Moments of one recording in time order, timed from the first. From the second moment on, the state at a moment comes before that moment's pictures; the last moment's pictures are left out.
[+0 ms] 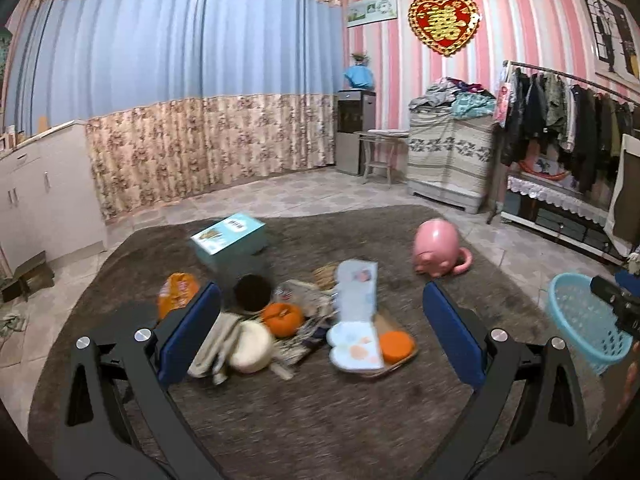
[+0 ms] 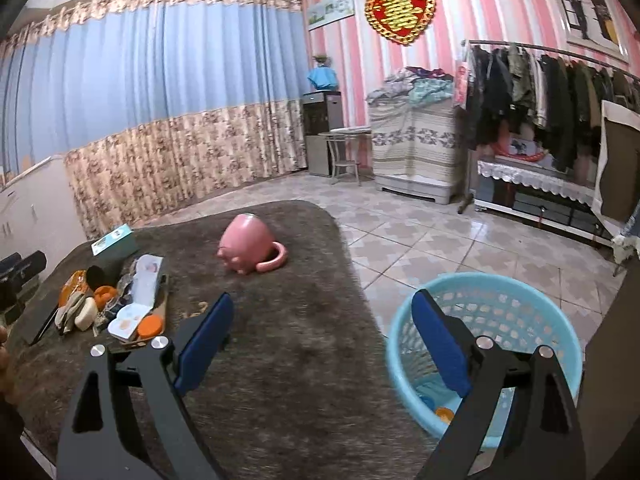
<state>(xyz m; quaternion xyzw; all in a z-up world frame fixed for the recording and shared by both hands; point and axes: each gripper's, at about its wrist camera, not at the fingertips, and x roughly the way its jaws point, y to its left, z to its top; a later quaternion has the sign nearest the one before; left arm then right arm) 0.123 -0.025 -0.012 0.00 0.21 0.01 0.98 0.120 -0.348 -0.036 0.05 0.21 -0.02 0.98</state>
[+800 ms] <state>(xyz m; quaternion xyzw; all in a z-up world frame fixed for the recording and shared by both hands) 0.142 0.083 -0.082 -0.04 0.28 0.08 0.96 0.204 -0.240 -0.098 -0.03 0.32 0.08 0.94</state>
